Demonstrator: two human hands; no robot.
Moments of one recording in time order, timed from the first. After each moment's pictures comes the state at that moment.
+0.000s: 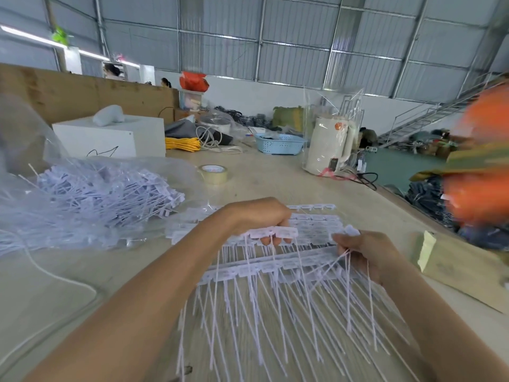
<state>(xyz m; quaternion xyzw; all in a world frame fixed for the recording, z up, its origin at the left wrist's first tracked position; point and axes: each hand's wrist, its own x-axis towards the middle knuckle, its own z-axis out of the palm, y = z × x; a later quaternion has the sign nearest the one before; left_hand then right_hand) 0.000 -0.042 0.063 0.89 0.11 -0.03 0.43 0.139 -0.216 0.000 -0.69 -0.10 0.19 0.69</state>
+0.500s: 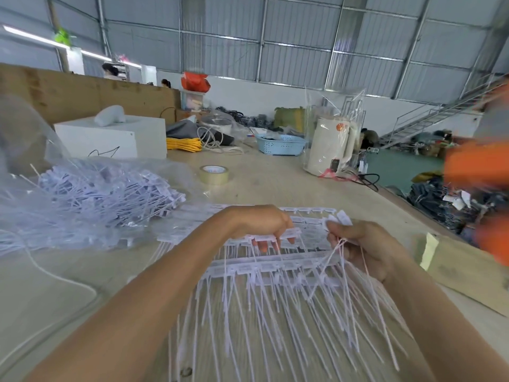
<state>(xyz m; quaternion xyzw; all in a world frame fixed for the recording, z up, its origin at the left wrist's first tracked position) 0.000 -0.037 0.059 0.91 0.10 -0.08 0.40 0.112 -0.209 0.028 -0.59 -0.17 0.28 0.73</state>
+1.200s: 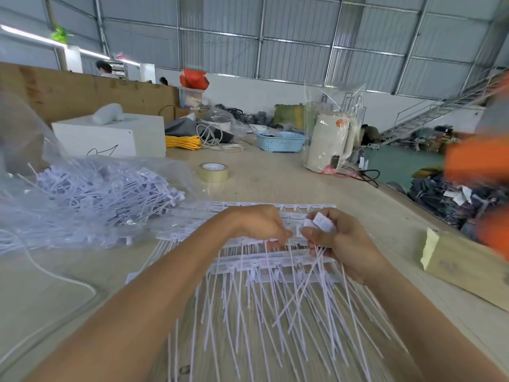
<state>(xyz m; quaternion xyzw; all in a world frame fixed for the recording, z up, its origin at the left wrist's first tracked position) 0.004 -0.034 0.050 0.94 0.10 -0.06 0.33 0.089 -0.193 0.014 -0.68 -0.32 0.17 0.64</state>
